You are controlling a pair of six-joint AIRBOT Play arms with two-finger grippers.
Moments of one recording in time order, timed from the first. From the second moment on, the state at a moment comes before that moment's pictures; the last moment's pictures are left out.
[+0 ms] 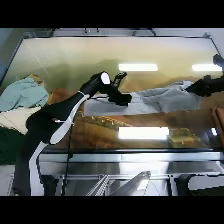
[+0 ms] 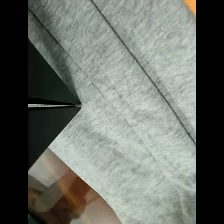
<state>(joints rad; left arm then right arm) -0.57 -2.15 1.94 0.94 -1.13 -1.47 -0.53 -1.65 1.47 -0.65 1.69 0.99</state>
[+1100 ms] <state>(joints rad) 0.03 -1.44 1.45 0.58 -1.49 -1.13 0.43 -1.80 1.53 -0.51 0.92 1.23</state>
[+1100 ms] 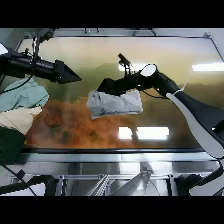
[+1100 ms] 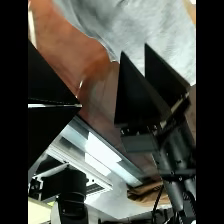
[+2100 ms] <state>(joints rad) 0.05 -1.39 1.32 0.54 -1.52 -1.07 0.04 -1.88 1.46 -0.84 1.21 1.34</state>
